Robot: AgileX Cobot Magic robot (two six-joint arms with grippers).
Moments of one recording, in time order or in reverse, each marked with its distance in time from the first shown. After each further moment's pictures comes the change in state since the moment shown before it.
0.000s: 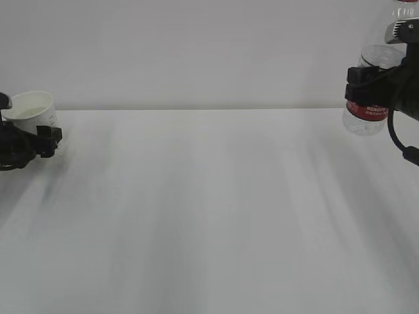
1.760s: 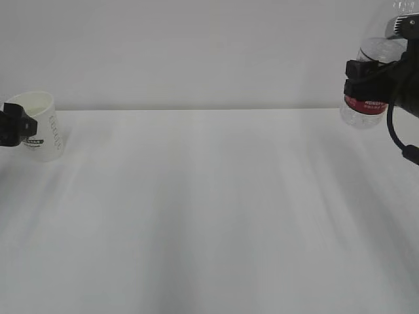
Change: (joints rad) left arm -0.128 -0.584 0.106 0.000 0.756 0.000; right arm 0.000 0.000 0.000 -0.027 -0.051 0.016
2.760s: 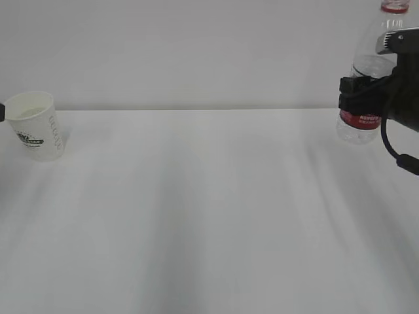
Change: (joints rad) left arm 0.000 -0.224 0.000 -0.028 0.216 0.000; right arm 0.000 0.033 0.000 -0.021 0.044 0.019
